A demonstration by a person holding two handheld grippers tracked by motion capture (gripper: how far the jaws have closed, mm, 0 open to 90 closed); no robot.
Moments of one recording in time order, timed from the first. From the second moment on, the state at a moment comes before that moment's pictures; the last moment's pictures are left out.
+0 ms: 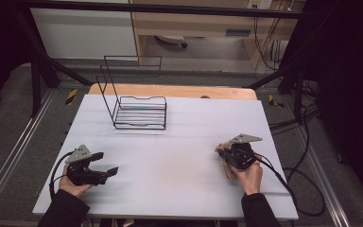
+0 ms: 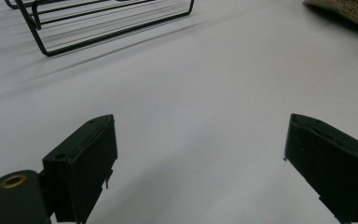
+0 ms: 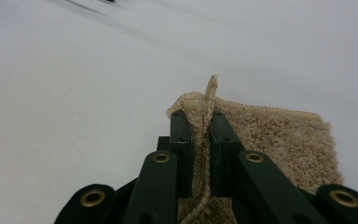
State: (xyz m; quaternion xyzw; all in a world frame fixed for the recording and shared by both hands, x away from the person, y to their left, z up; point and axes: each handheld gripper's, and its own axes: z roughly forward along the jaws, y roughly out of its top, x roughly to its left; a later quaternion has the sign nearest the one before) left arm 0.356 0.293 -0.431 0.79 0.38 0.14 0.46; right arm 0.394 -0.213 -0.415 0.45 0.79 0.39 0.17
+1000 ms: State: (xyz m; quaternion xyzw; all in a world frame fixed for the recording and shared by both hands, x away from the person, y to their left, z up) left arm 0.356 0.292 -0.430 0.79 0.38 0.14 0.46; right arm 0.400 -0.127 -0.429 0.38 0.81 0.43 0.10
